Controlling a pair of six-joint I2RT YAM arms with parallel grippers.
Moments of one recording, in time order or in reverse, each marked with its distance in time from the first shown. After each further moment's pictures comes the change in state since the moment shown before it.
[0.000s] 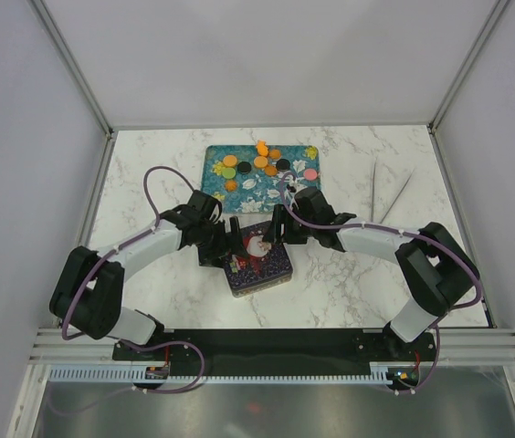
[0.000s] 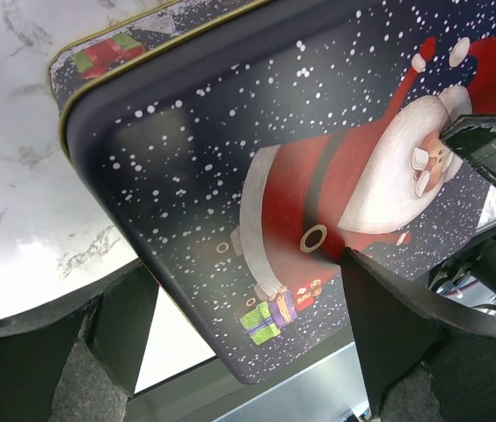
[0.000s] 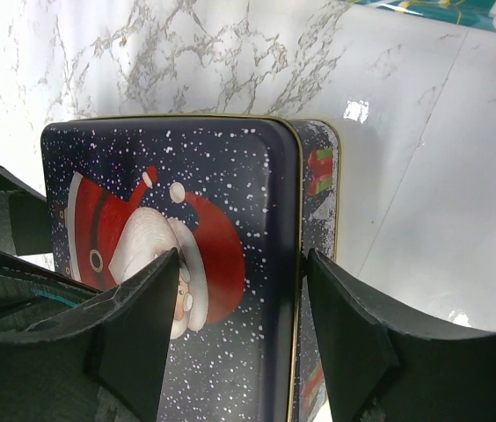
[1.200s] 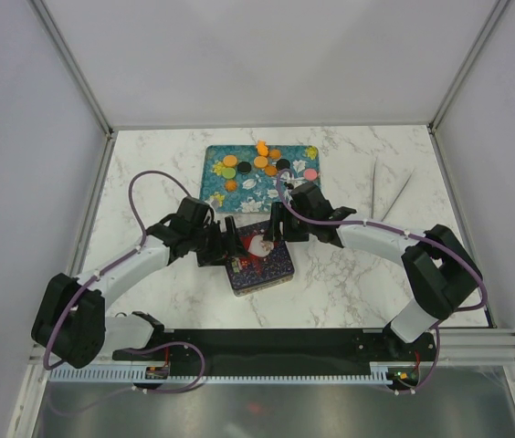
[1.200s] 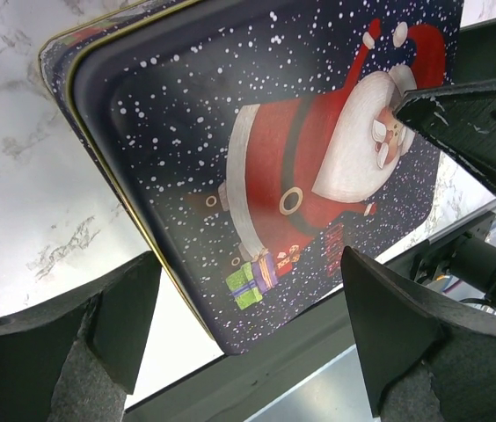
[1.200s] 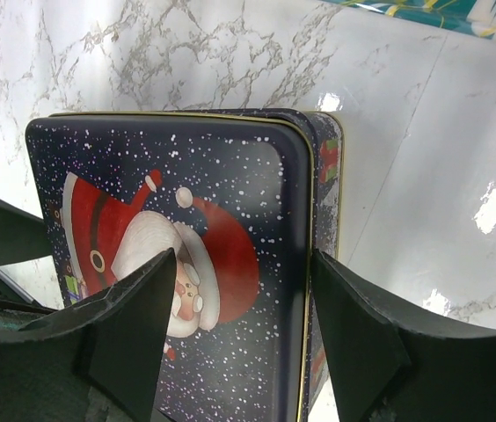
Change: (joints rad) left arm -0.006 -0.188 -0.113 0.098 -0.010 -0.032; right arm 0.014 -0.025 0.064 -0.129 0.058 -0.028
